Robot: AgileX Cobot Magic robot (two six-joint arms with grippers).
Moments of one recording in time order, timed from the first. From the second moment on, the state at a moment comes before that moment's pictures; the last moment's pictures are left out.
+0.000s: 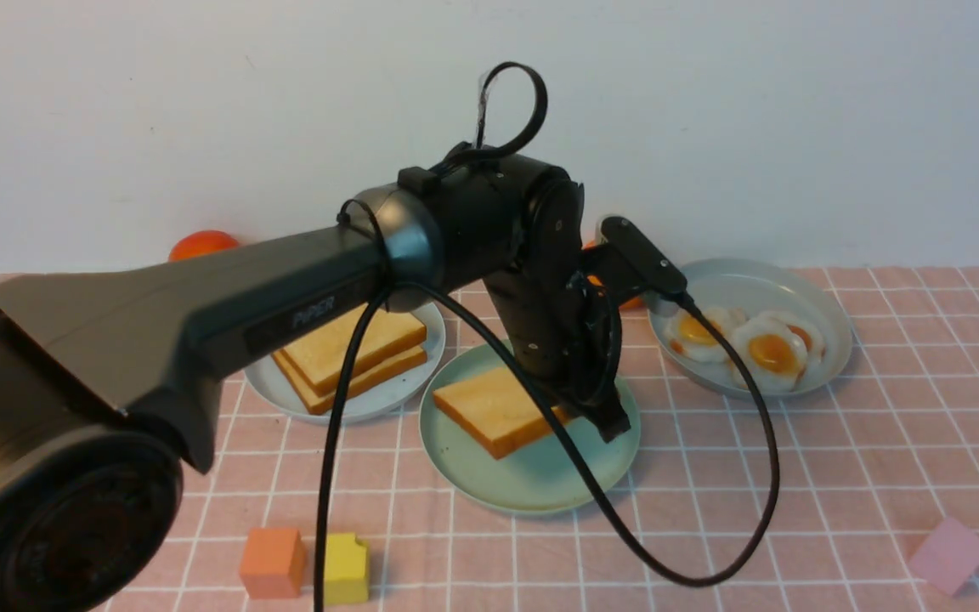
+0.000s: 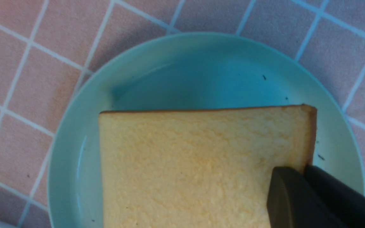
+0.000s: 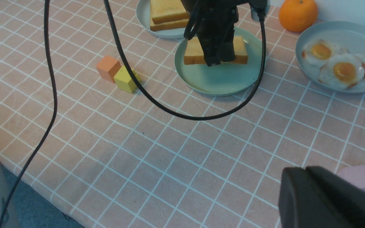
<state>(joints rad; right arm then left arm) 0.34 0.49 -1.08 0.26 1.26 -0.21 -0.67 2.18 -1.88 -0.10 0.85 0.42</state>
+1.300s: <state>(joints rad) 0.34 1.31 -1.18 0.14 1.02 -0.18 -0.69 0.80 -1.07 -0.31 0.87 0.07</state>
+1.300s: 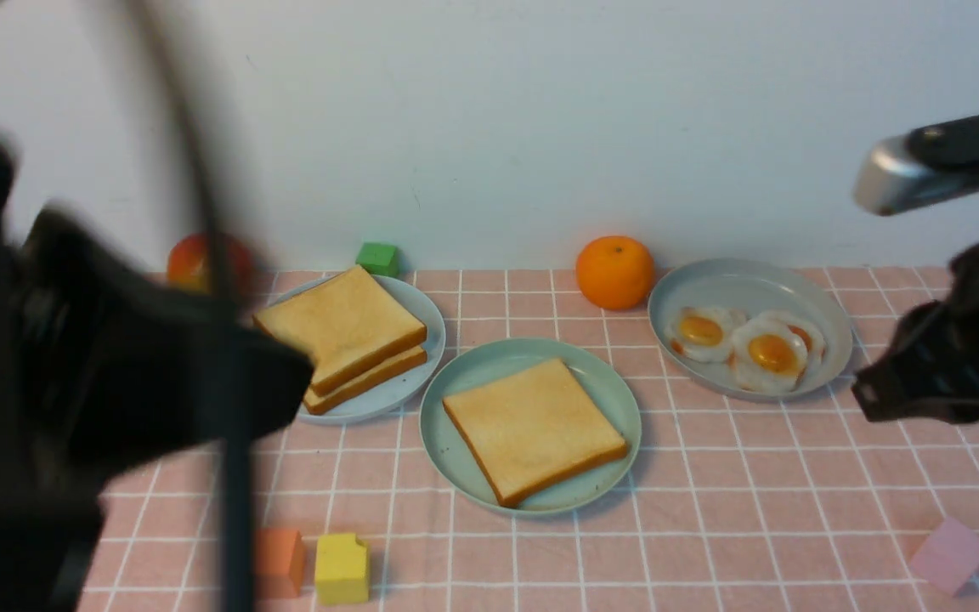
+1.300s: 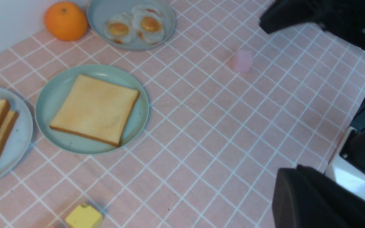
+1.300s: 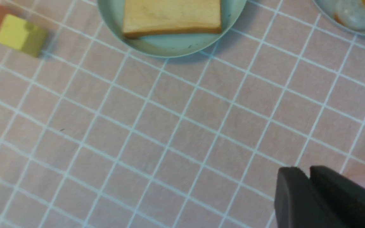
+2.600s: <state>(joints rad) 0.26 2.33 -1.94 -0.25 1.09 0.13 -0.69 0.49 -0.70 -0.31 0.61 0.06</state>
